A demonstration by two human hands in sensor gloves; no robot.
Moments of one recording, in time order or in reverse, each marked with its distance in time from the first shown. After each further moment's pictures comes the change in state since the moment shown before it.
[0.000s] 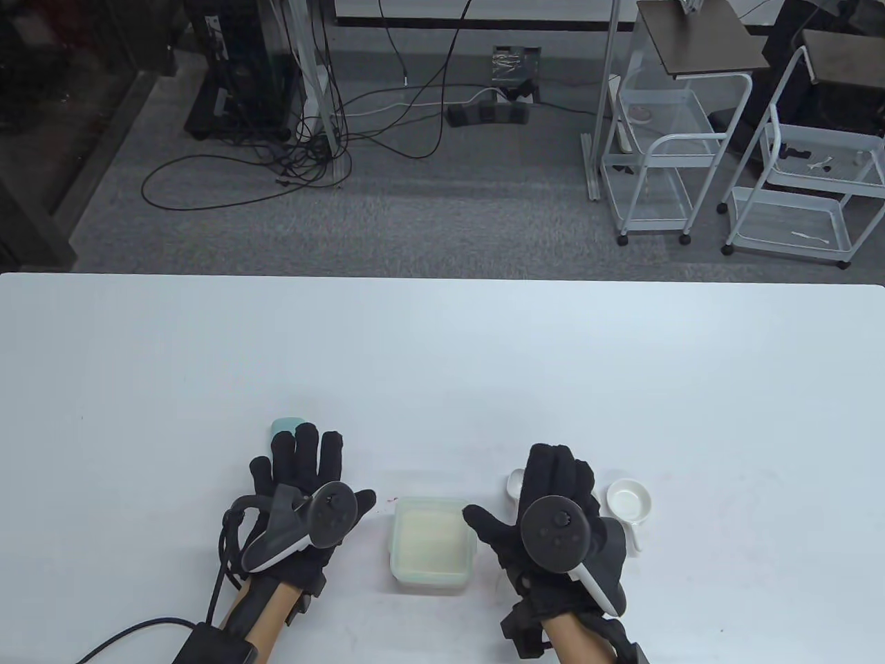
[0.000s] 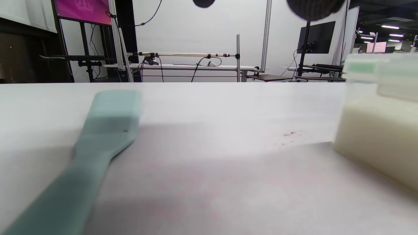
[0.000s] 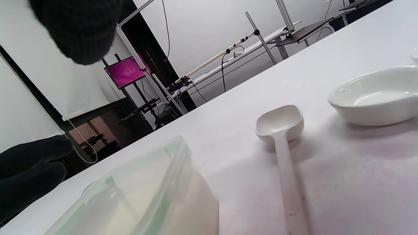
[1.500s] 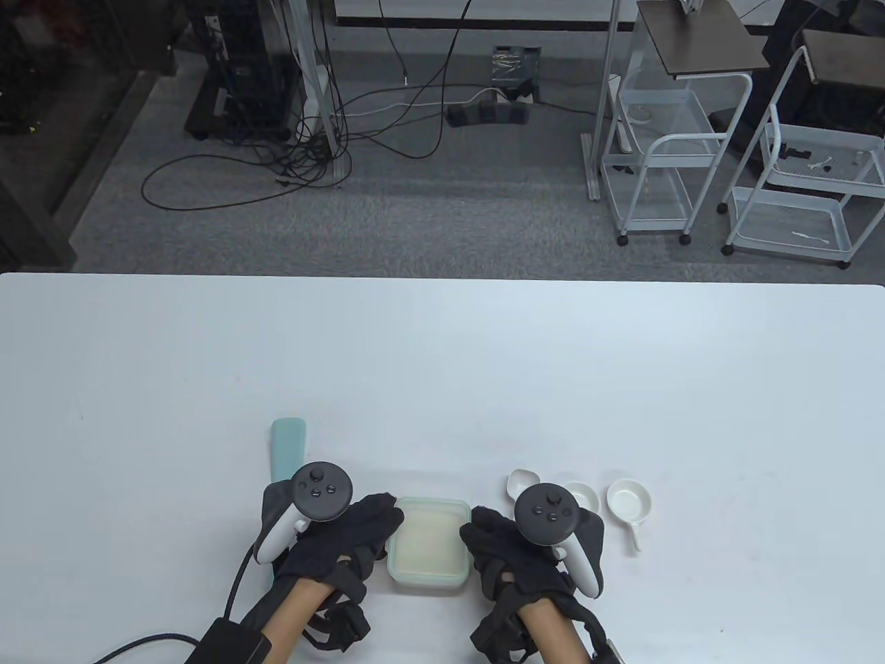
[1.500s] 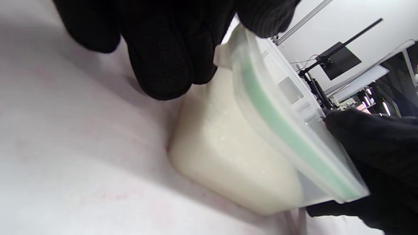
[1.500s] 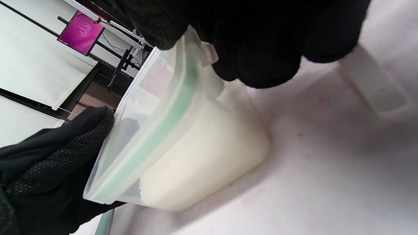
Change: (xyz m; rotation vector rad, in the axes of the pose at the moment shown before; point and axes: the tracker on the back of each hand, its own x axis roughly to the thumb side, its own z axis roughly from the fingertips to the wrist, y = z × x) left_hand 0.011 -0.037 -0.011 -0.377 0.030 0.809; right_hand -0.018 0.062 -0.016 0.356 0.153 -0.373
